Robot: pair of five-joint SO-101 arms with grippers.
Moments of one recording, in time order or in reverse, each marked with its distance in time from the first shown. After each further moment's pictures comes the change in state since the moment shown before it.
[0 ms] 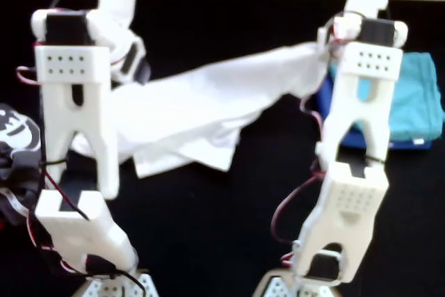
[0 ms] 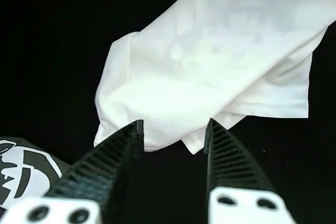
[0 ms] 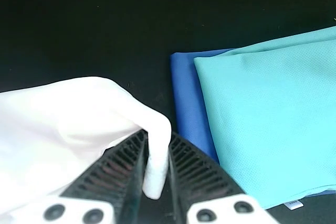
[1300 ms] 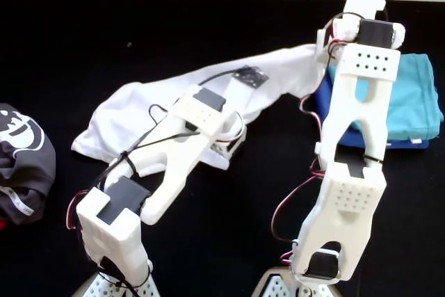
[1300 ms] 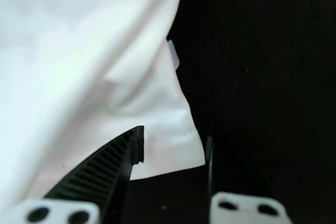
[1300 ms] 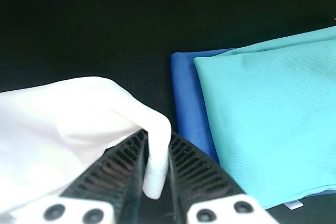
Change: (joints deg) left arm 30.2 0.0 55.5 -41.1 14.7; right arm 0.0 0.2 0.0 0.0 0.0
